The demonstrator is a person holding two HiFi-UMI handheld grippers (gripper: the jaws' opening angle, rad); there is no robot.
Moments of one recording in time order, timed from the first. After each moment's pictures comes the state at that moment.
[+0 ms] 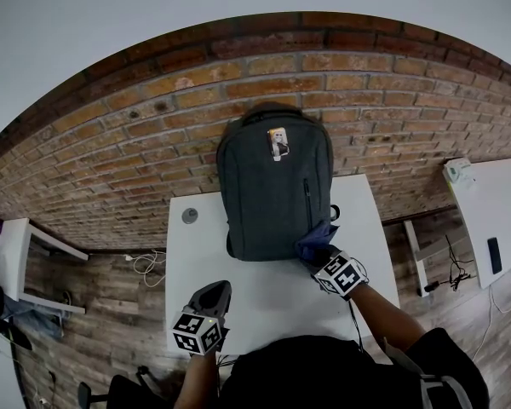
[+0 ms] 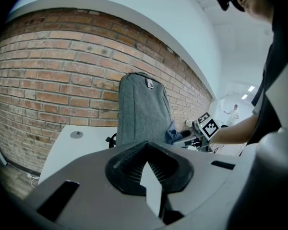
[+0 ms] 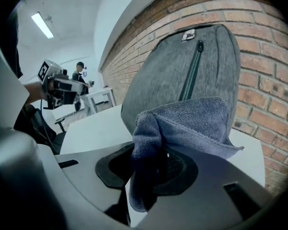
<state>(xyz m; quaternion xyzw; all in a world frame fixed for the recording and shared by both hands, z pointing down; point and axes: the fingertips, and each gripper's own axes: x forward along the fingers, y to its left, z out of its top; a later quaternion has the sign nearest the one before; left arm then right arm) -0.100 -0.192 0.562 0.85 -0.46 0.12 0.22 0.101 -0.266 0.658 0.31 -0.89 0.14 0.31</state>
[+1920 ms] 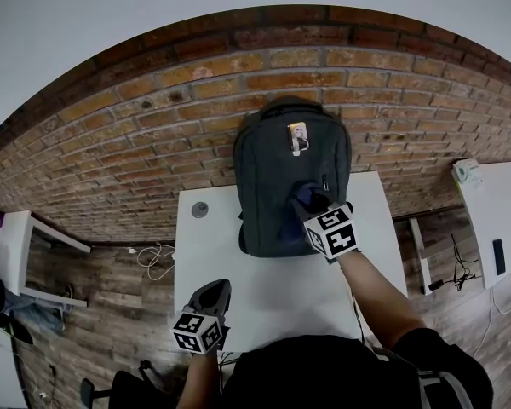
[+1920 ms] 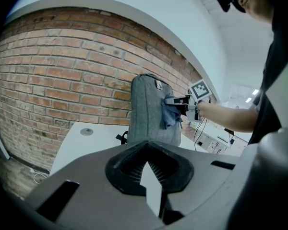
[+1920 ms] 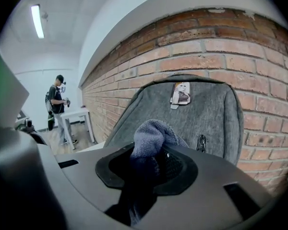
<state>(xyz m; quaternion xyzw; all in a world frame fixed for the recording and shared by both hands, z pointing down) -0.139 -0.192 0.570 0.84 -0.48 0.11 0.23 0.048 -0.383 0.508 0.45 -0.87 0.08 0.19</state>
